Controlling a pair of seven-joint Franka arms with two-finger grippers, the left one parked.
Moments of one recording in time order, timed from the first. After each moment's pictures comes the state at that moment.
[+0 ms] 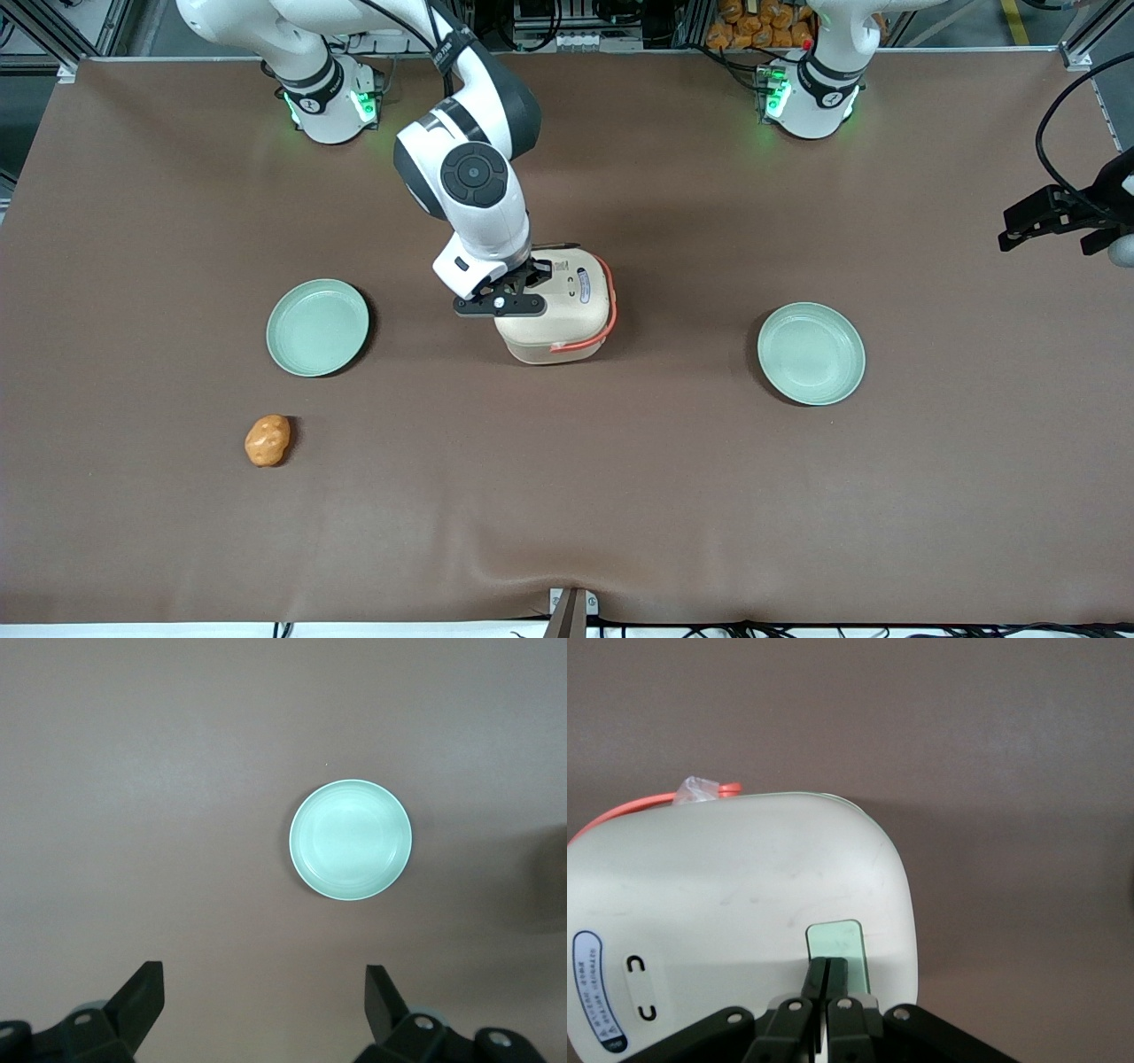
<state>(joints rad) 0.74 0.45 -0.05 -1.60 0.08 2.01 0.67</state>
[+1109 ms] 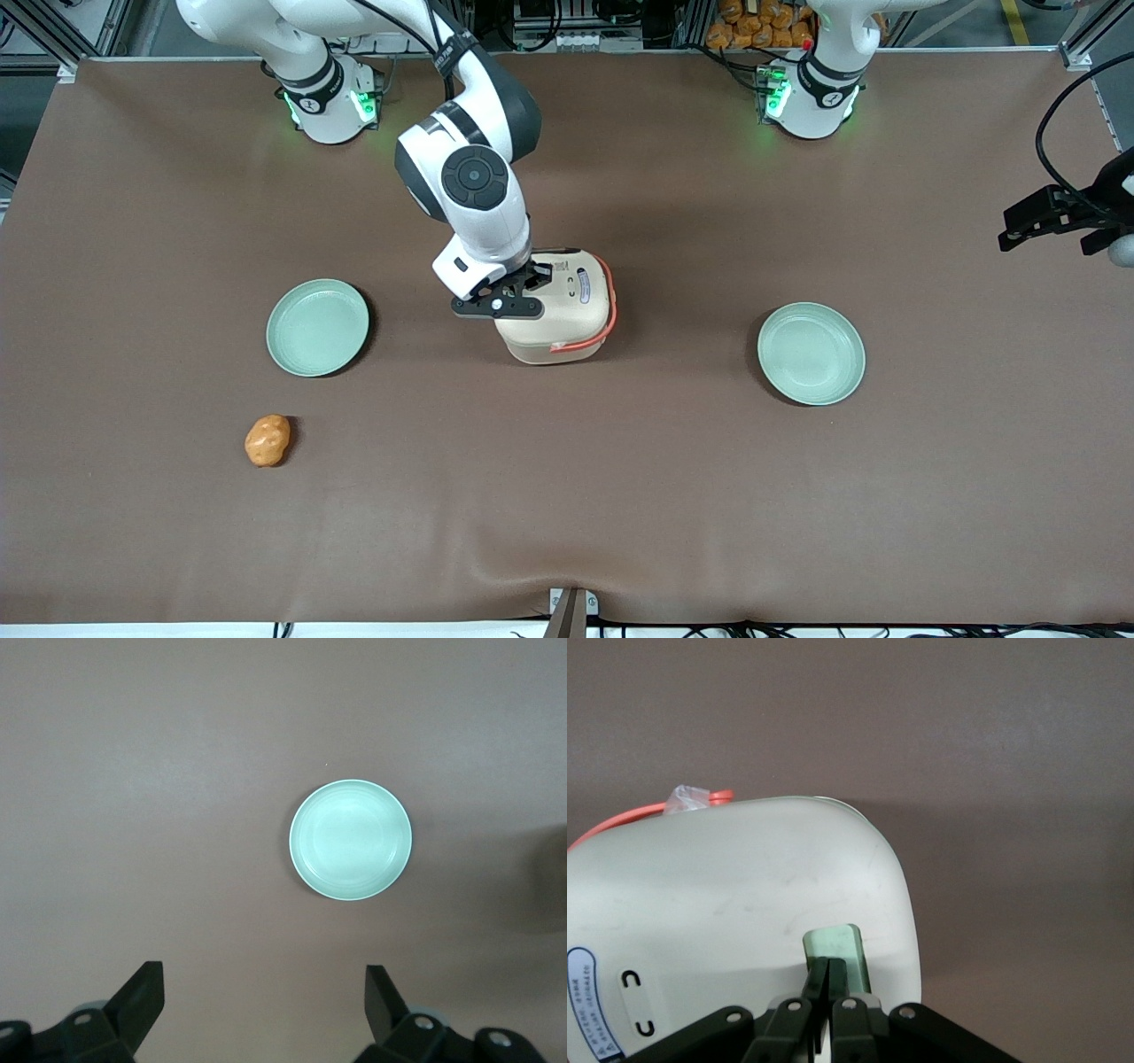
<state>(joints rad) 0.74 0.46 -0.05 -1.60 0.08 2.02 0.71</state>
